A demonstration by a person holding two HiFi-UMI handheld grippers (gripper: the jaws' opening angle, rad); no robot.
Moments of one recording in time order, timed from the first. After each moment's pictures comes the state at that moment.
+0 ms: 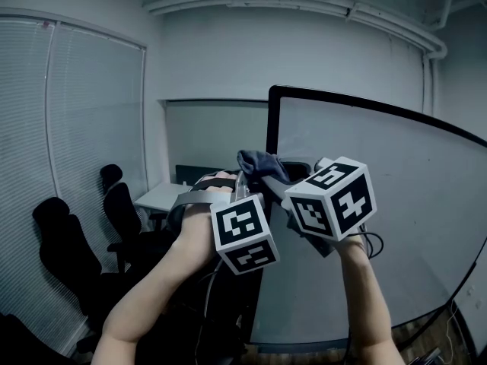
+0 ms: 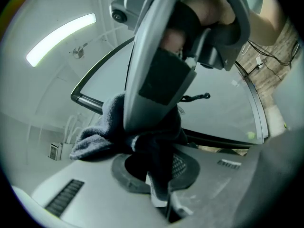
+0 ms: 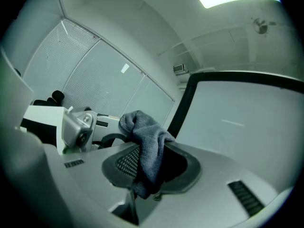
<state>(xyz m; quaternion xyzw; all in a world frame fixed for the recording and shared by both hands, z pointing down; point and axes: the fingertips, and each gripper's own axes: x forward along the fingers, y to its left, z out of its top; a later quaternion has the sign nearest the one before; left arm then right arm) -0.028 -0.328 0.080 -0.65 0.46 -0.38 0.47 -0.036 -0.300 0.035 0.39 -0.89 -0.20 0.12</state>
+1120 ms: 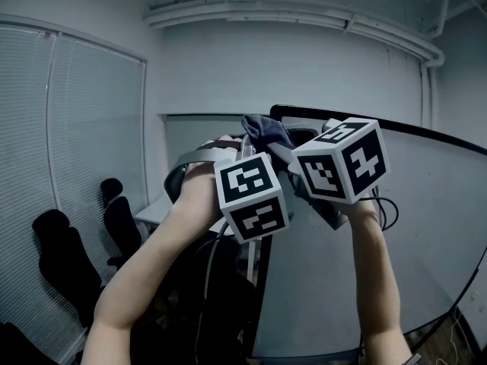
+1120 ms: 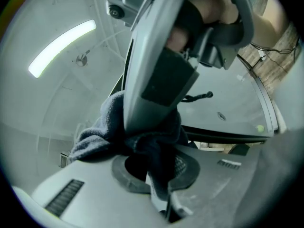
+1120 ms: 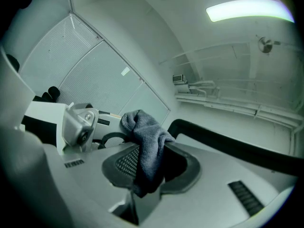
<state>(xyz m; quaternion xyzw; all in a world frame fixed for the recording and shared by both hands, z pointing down) -0.025 -0.327 -0.003 -0.61 0.47 -0.37 0.51 -0.034 -0.293 -0.045 0.41 -0.87 -0.27 0.10</state>
